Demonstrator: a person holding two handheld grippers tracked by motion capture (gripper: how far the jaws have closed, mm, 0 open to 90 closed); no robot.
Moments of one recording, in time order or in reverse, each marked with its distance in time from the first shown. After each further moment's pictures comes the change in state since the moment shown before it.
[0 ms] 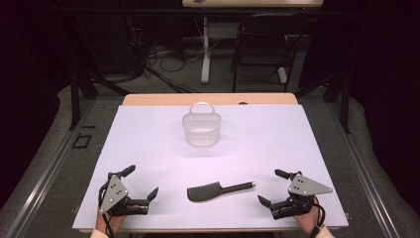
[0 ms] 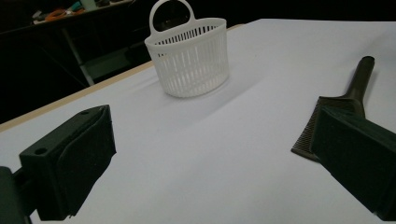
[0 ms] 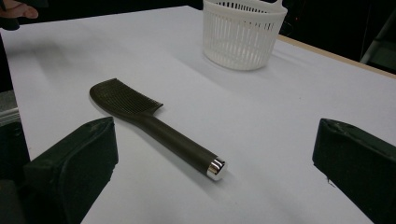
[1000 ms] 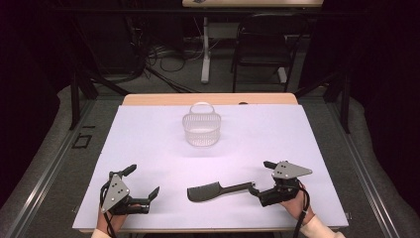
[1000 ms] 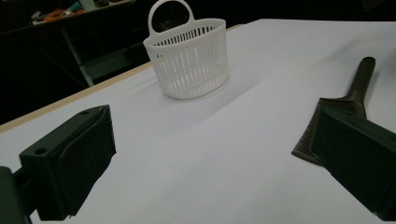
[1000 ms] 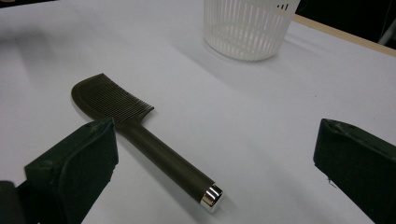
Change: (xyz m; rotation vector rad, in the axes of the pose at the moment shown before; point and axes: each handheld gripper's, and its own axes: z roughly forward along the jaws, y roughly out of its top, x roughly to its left) left arm 0.000 0.001 0.003 -0.003 -0.003 -0.001; right arm -0.012 0.017 0.043 0.114 0.029 0.018
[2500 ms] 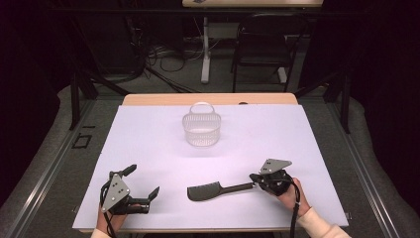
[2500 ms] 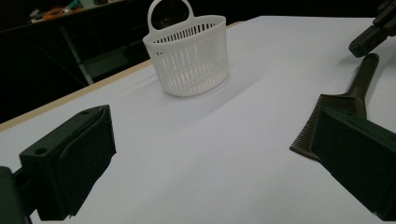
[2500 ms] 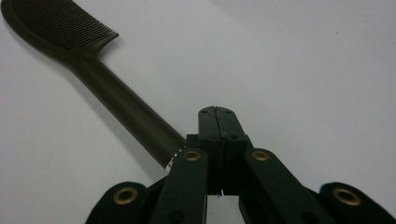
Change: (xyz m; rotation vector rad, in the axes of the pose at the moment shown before) left arm 0.001 -0.001 0.001 0.012 -0.002 0.003; right arm -0.013 -0.010 0.032 0.276 -0.007 -0.062
